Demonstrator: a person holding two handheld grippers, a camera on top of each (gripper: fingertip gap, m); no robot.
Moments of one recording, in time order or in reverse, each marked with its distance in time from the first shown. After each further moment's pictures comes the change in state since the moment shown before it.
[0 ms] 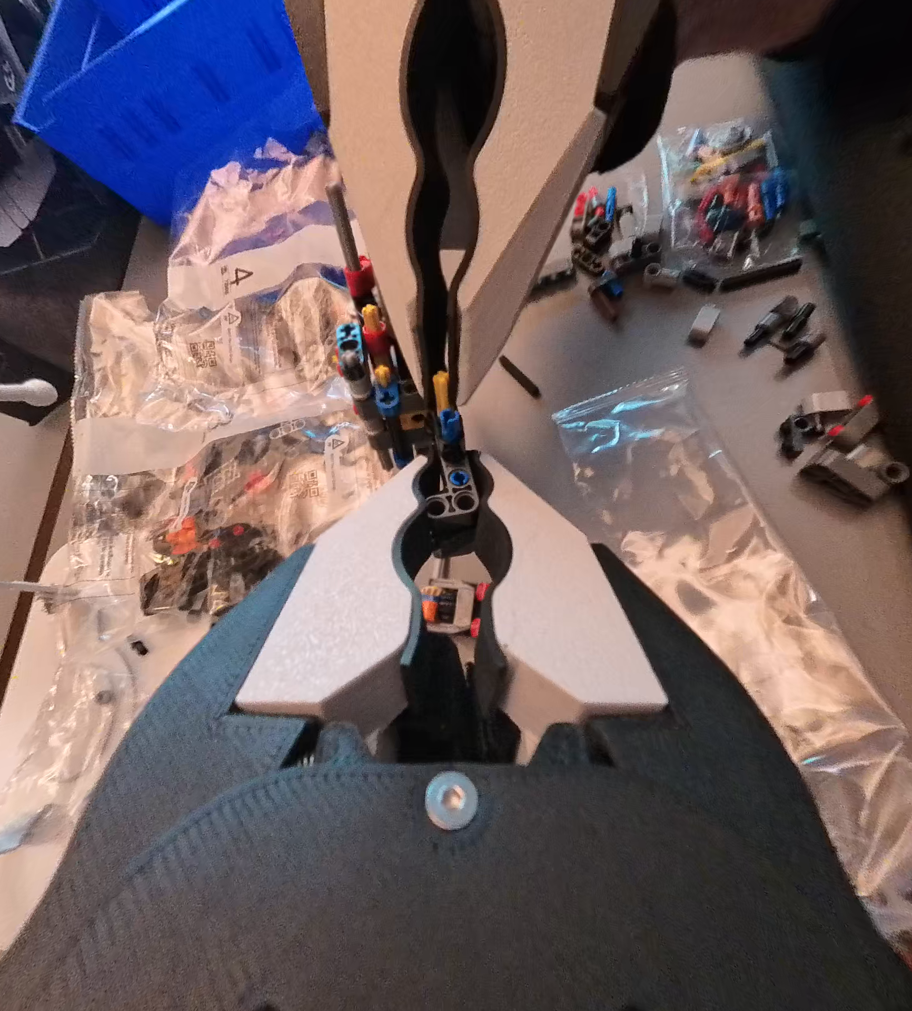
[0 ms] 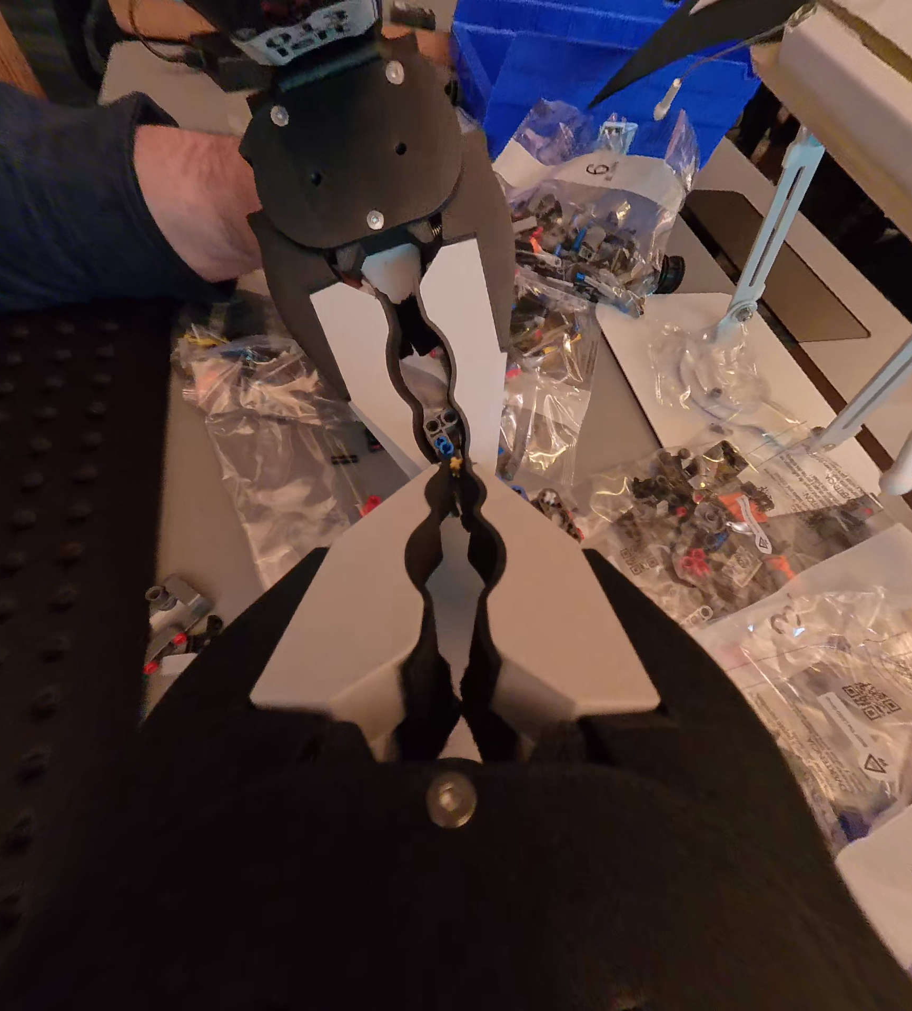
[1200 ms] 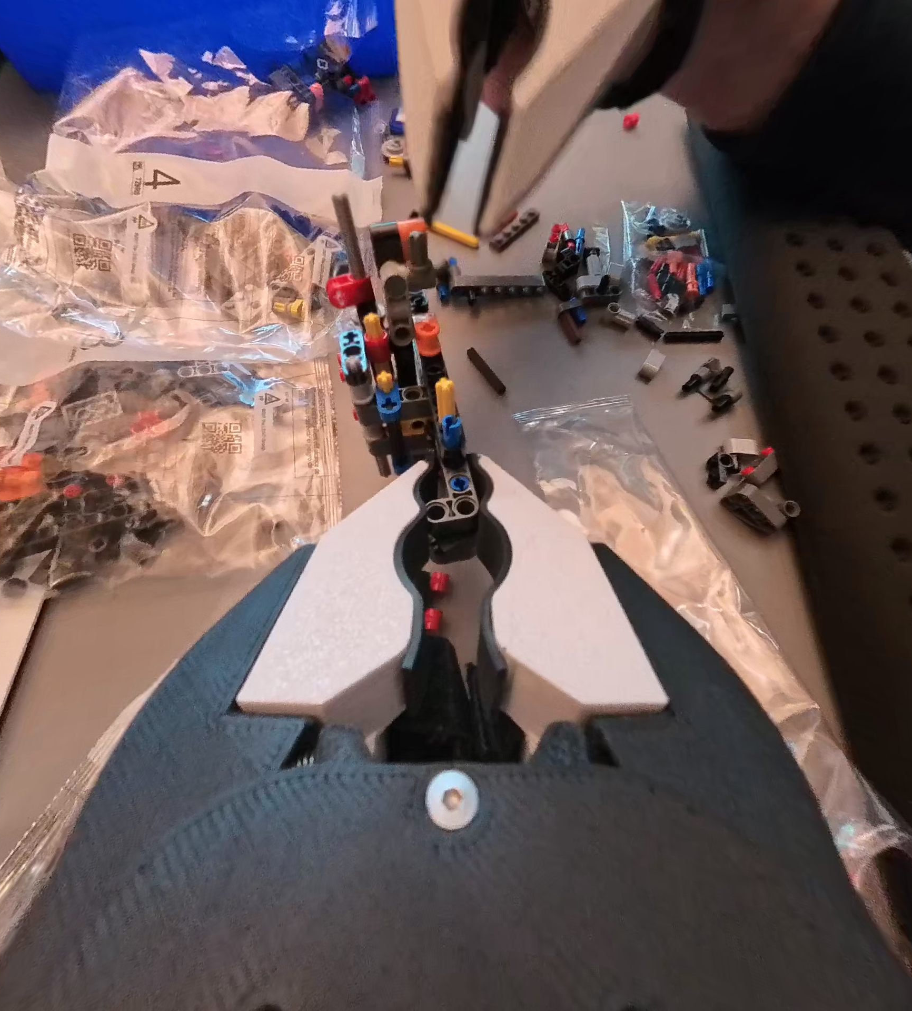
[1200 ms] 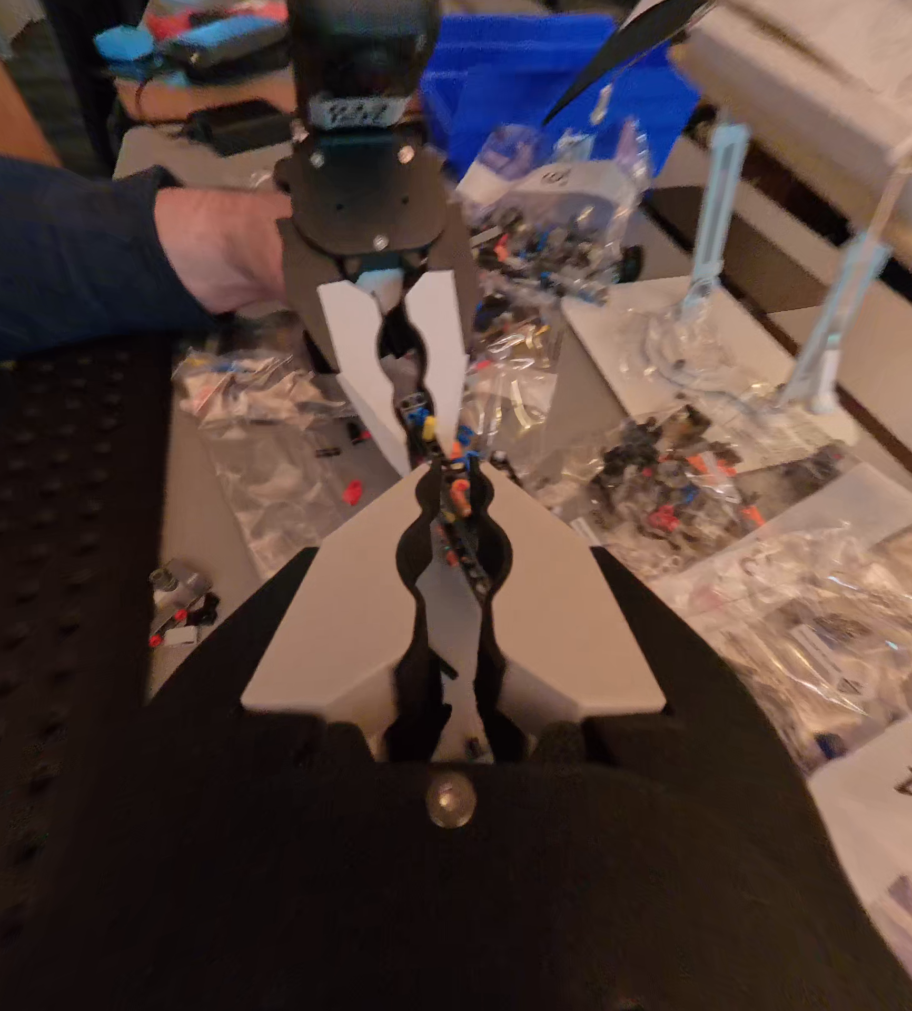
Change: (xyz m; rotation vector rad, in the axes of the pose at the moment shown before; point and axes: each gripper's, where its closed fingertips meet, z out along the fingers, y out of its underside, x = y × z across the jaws) left arm 0.005 0.014 0.005 0.059 0.188 -0.295; right arm 0.024 0.009 -0.028 0.063 0.006 0.102
